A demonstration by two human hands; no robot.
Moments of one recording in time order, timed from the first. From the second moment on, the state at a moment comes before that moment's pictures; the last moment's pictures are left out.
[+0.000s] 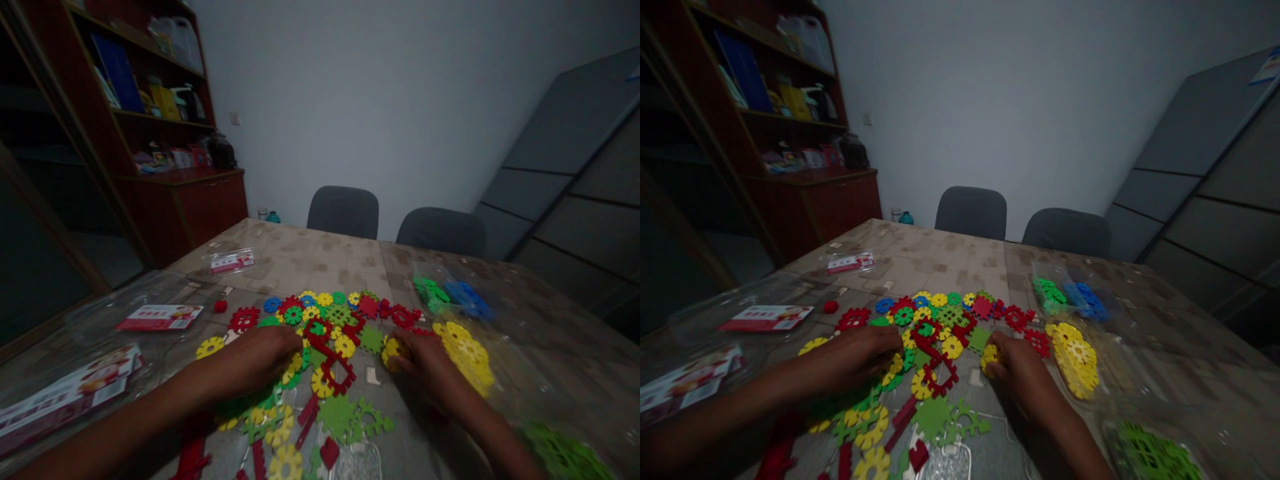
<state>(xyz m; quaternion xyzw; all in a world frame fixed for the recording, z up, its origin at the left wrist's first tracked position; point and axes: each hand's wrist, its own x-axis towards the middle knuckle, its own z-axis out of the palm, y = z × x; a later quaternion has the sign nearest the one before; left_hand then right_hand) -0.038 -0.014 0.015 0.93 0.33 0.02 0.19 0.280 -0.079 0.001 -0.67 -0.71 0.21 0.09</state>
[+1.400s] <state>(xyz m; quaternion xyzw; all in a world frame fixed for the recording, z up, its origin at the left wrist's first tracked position) -0.040 -0.003 0.000 0.91 0.36 0.03 0.19 0.267 -0.080 0.000 -0.60 -0.67 0.35 0.24</state>
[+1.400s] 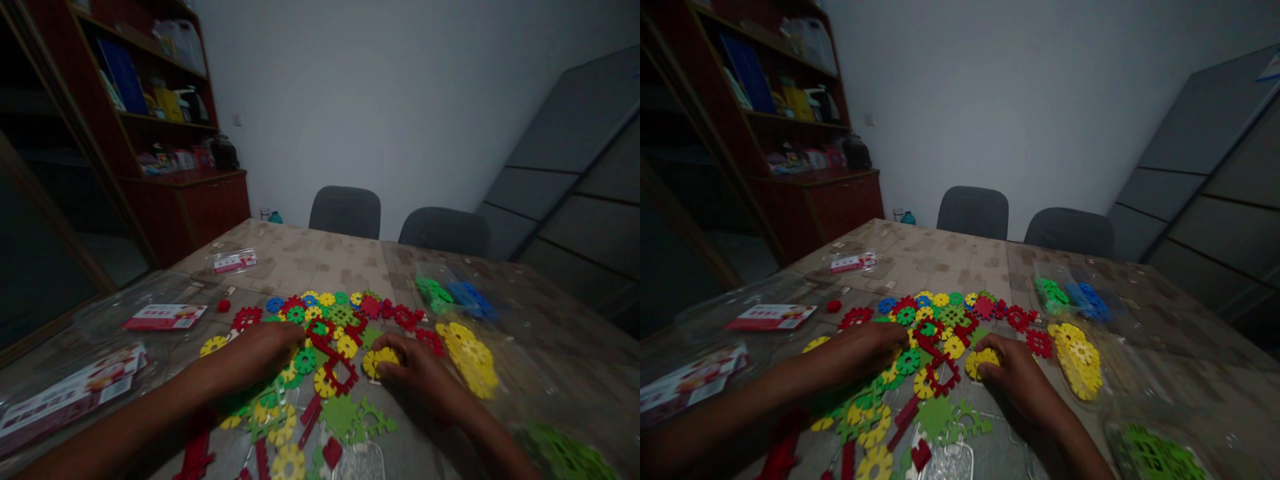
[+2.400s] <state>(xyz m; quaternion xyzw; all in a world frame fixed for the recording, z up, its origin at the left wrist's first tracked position) -0.005 -0.041 -0.008 0.75 0.36 0.20 0.53 0.189 -0.109 -0.011 -0.52 -0.62 0.45 0.37</state>
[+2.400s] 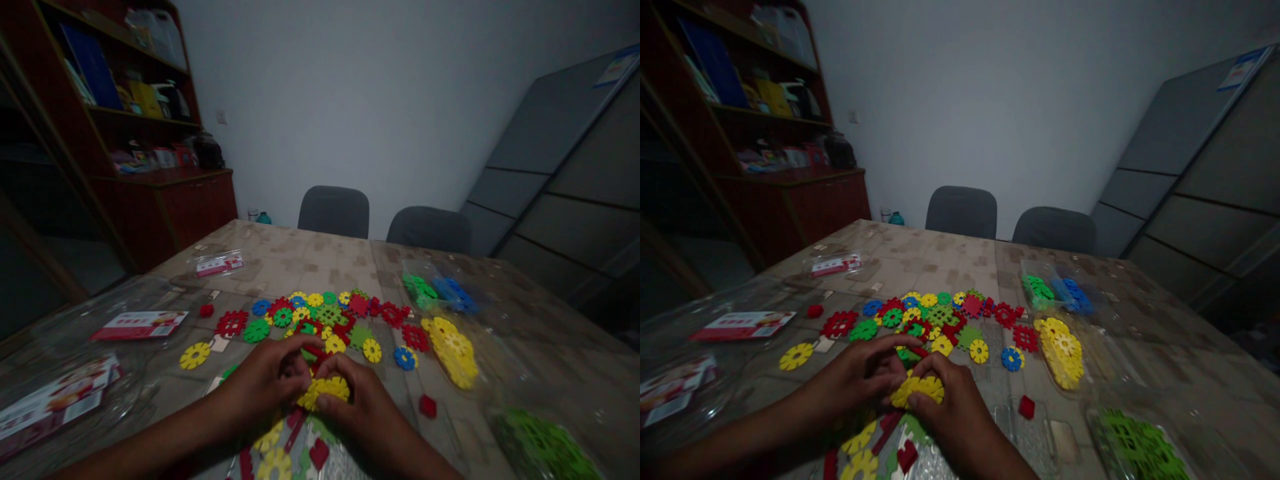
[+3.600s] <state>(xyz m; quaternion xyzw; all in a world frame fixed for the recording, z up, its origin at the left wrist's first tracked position) -0.045 -0.005 0.020 0.89 0.38 -0.04 0.24 0.276 -0.090 0.001 -0.65 -0.74 0.15 0.10</state>
